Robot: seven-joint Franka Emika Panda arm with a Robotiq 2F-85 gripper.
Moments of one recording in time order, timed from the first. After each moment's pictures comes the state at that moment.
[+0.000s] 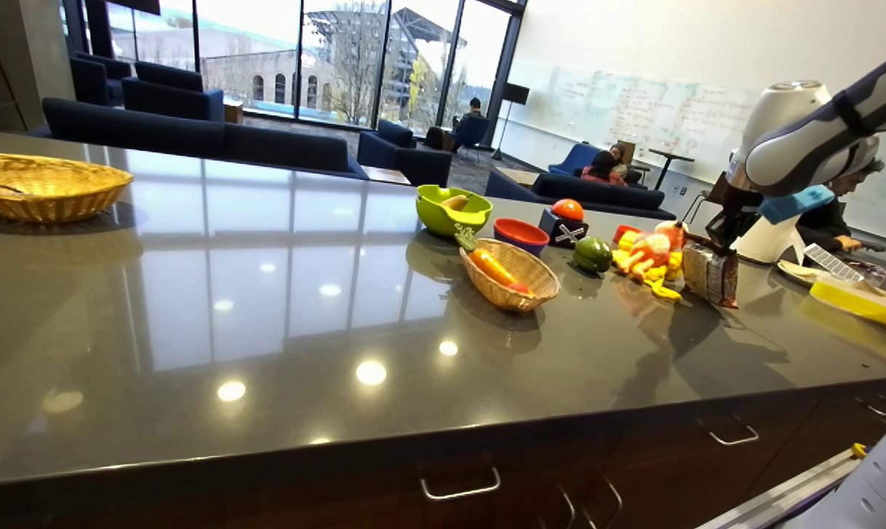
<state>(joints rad) -0.32 -0.11 -0.28 -2.44 -0.62 2.61 -0.07</state>
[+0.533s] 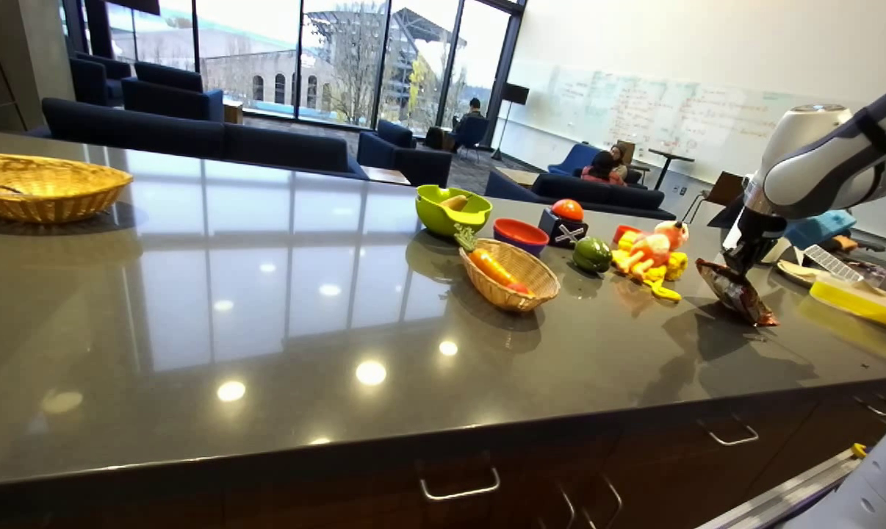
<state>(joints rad) -0.34 -0.16 -0.32 -2.57 -0.59 2.64 -0.19</state>
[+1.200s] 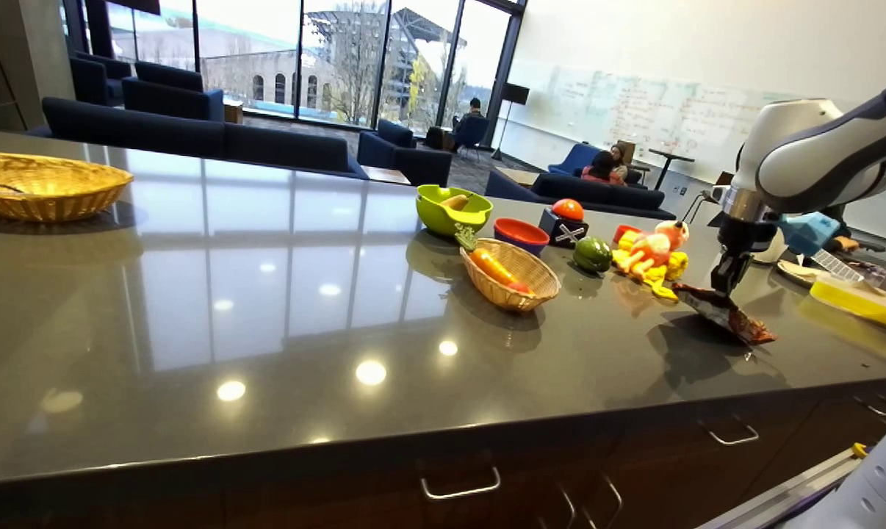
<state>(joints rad) -0.21 -0.38 -0.22 -2.78 -0.46 2.42 -0.31</state>
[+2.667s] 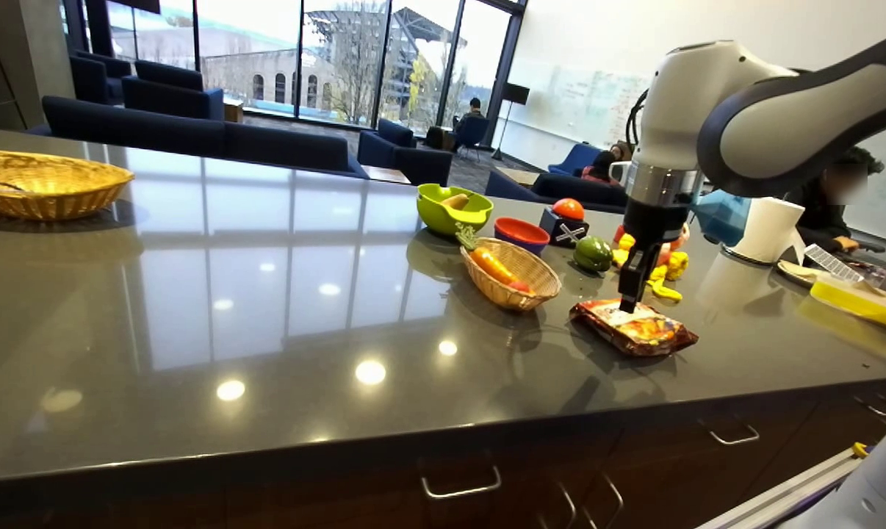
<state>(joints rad) 0.19 -0.43 0.13 -2.77 -0.23 2.26 -0.02</state>
